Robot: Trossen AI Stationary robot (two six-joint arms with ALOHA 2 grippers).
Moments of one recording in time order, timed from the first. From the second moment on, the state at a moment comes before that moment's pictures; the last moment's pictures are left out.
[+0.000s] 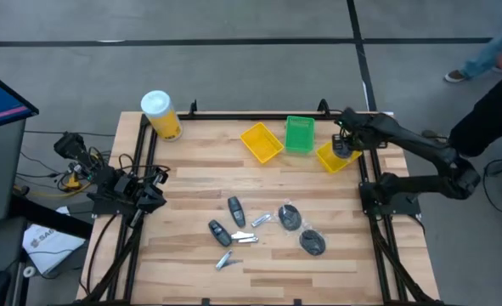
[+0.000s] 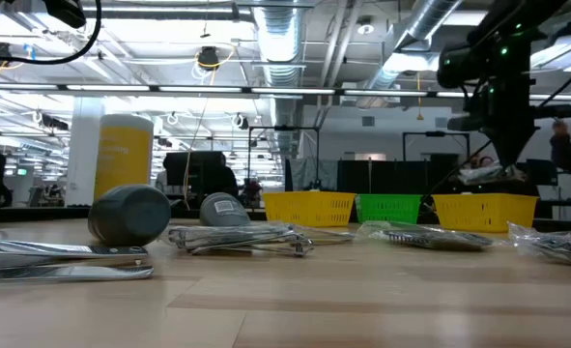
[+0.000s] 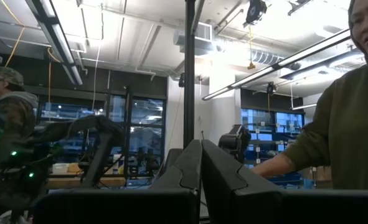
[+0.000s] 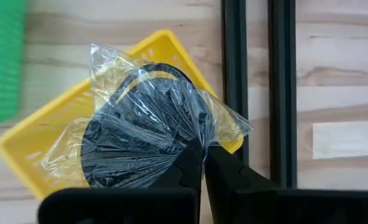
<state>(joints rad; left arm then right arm) -0.63 0.27 0.01 0.82 -0.27 0.13 -0.79 1.14 0.83 -1.12 0.34 0.76</state>
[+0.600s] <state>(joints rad) -0.63 0.27 0.01 0.82 -0.27 0.13 -0.79 1.30 0.83 -1.08 0.35 0.66</state>
